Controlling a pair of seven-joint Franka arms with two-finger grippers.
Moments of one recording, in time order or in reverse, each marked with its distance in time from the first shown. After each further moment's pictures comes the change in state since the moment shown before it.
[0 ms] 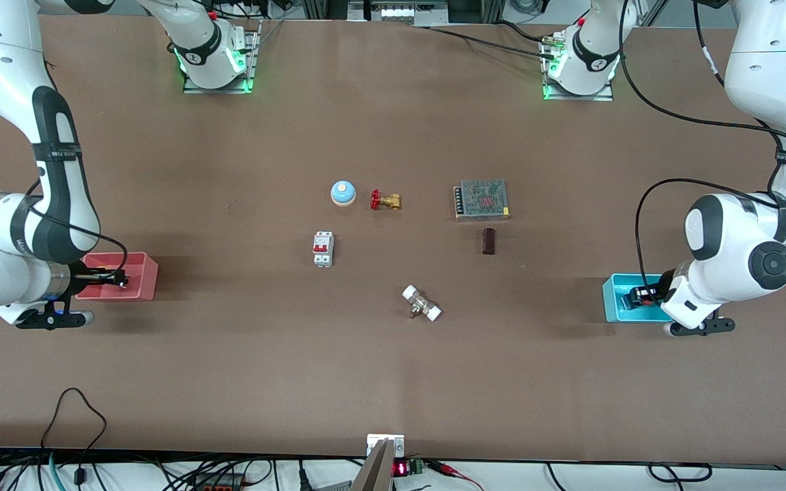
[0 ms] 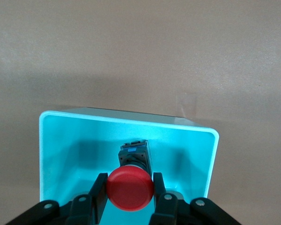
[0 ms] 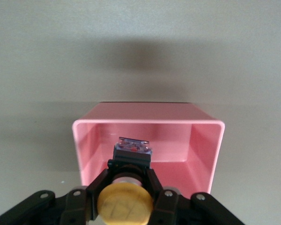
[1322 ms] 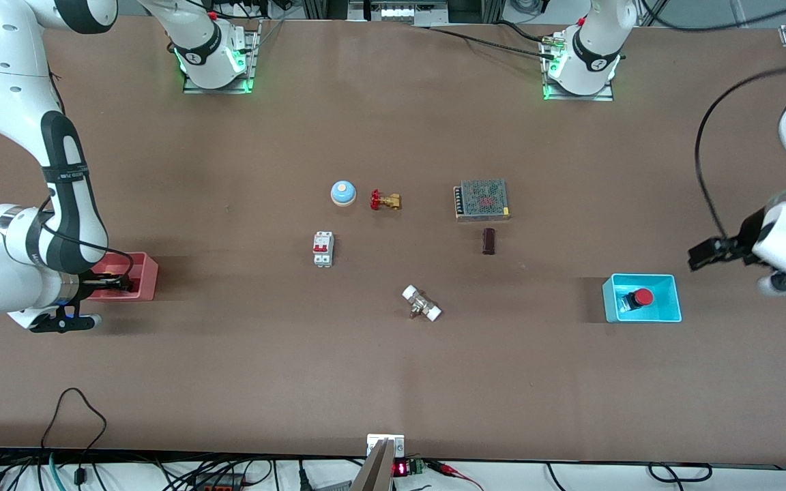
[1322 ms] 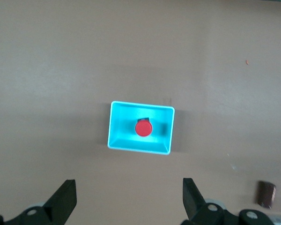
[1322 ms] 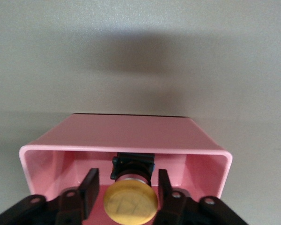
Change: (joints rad) left arm 0.000 -0.425 -0.022 0.044 0.000 -0.336 0.009; right arm -0.026 0.071 0.005 0.001 0.001 0.059 -0.037
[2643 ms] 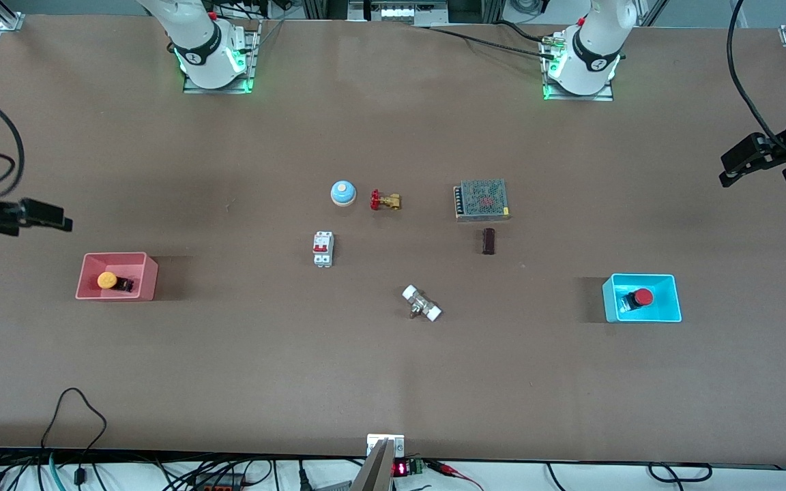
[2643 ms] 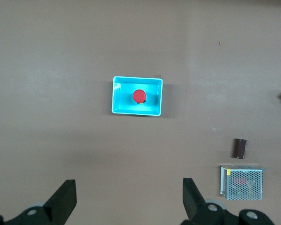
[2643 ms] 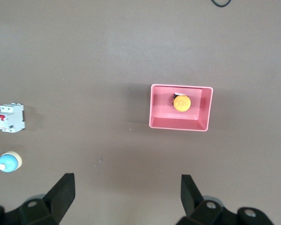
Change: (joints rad) left arm 0.000 -0.228 -0.013 -0.014 -0.036 -0.206 0.035; right arm 0.050 -0.467 0.023 0.095 0.097 -0.417 0.049
